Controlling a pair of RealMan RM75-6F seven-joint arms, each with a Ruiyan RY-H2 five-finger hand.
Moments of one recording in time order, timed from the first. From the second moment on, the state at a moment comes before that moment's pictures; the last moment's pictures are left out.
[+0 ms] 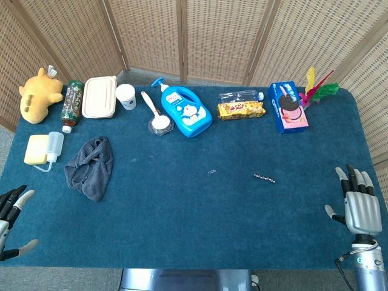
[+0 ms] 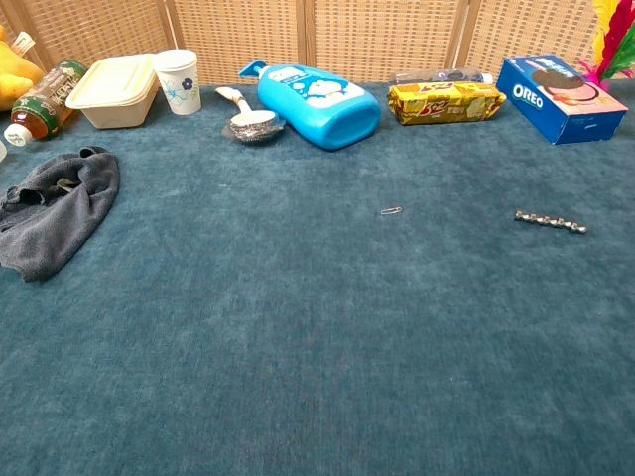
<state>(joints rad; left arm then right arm) 0.03 -0.84 0.11 -1.87 1.73 1.56 0.00 0.14 -1.20 0.10 -1.63 -1.30 1.46 -0.20</state>
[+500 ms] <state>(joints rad) 0.03 -0.84 0.10 -1.87 1.72 1.56 0.00 0.16 -1.26 0.11 -1.61 -1.33 1.43 -0.20</state>
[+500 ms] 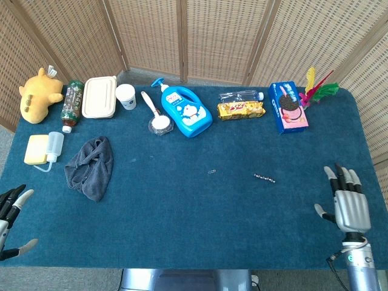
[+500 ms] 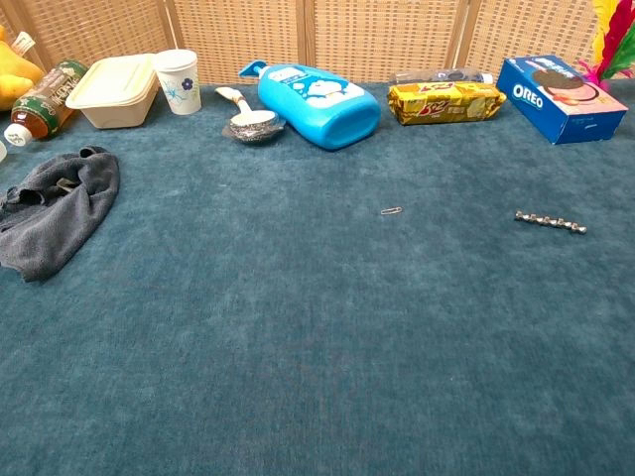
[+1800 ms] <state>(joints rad) 0.01 -0.83 0.09 -1.88 1.68 1.53 -0.02 0.38 -1.53 0.20 -1.41 -1.15 1.18 -0.37</state>
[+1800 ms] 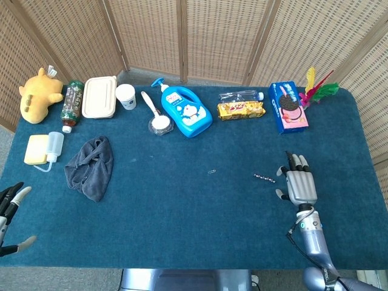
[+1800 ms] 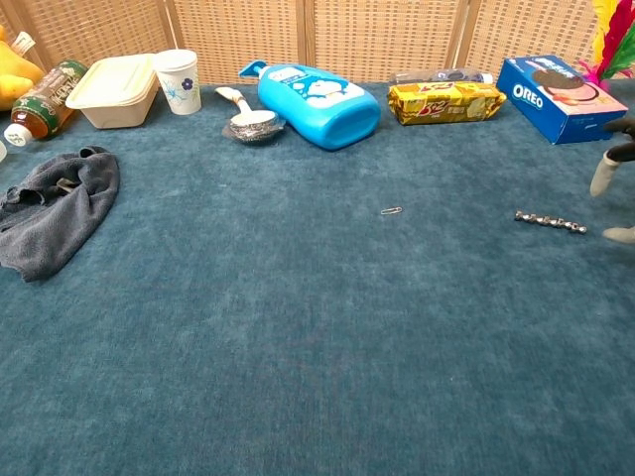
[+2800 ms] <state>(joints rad) 0.02 -0.83 0.09 -1.88 1.68 1.54 -0.02 0.41 -1.55 0.21 -1.40 -1.05 1.14 -0.39</state>
